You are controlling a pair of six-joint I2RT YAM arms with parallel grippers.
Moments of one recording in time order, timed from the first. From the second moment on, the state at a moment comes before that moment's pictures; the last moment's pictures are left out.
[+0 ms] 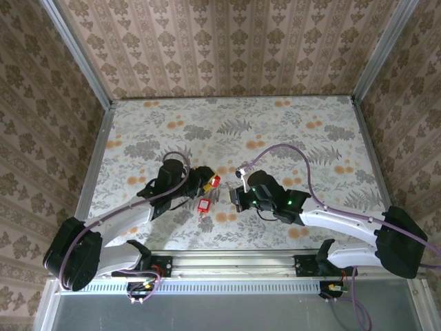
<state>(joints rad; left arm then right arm) -0.64 1.18 0.50 0.21 0.37 -1.49 0.91 1.24 0.69 -0.06 -0.01 0.52</state>
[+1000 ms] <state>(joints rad) -0.67 1.10 0.49 0.17 0.35 -1.49 0.91 1.31 0.72 0.02 -0.11 0.53</state>
